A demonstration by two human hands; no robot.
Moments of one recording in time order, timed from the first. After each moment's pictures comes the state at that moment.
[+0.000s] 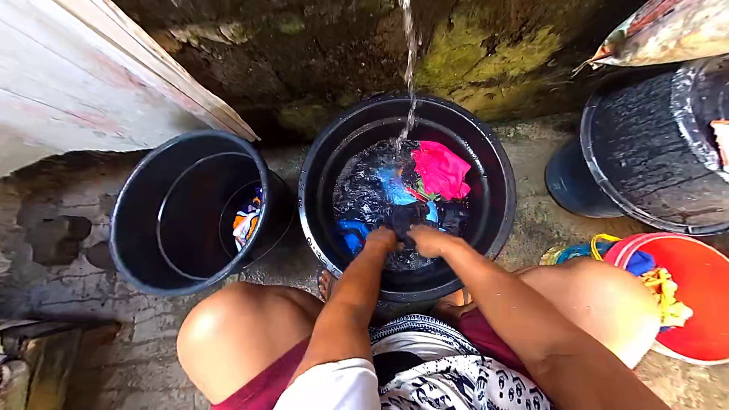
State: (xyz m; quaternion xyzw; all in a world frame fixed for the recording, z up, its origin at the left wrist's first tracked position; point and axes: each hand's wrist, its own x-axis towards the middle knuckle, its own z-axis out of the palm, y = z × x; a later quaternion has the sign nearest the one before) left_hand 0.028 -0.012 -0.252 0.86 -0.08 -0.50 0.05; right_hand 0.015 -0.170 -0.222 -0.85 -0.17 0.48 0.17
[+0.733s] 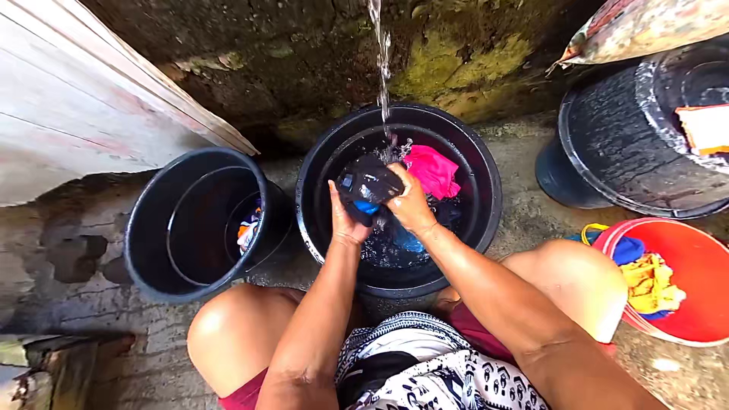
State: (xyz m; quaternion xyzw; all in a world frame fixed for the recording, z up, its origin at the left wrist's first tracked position) left_hand 0.032 0.015 -0.124 0.36 0.16 -0.10 0.91; right_hand 0.031 -0.128 -0.098 -0.69 -0.12 -0.10 0.70
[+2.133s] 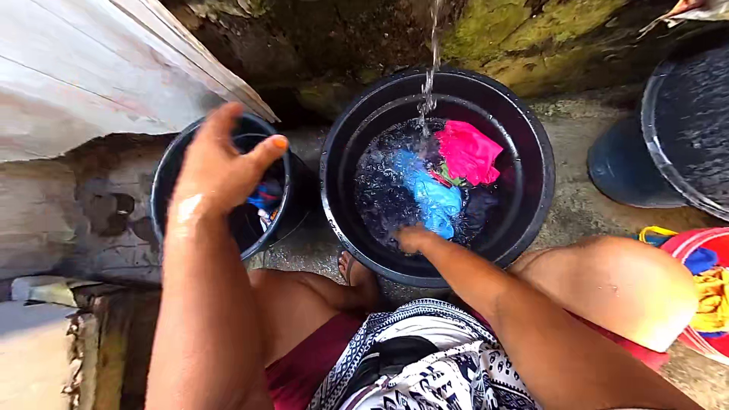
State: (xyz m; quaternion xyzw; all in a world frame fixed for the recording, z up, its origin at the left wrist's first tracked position) left_hand 0.049 0.174 0.063 0.96 0.11 -0.04 0.26; right_hand -0.003 -0.074 -0.257 -0.82 -0.24 0.50 0.12
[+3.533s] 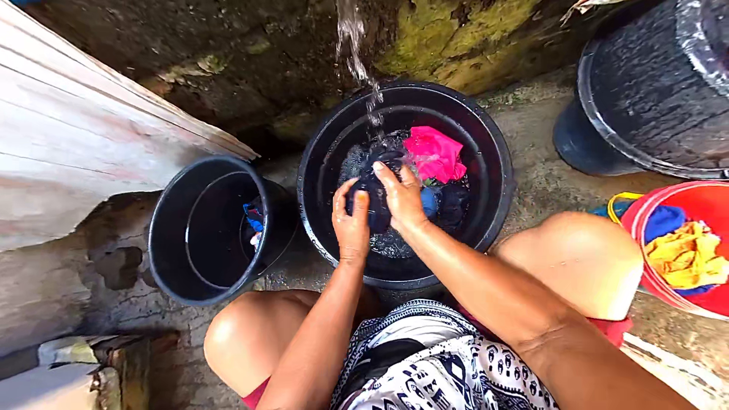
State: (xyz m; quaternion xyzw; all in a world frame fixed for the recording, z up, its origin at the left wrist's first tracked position) left_hand -0.001 0.012 -0.111 0.78 0.02 0.10 0.61; right_hand 0.031 -0.094 -0.093 -0.50 0.19 -0.06 0.84
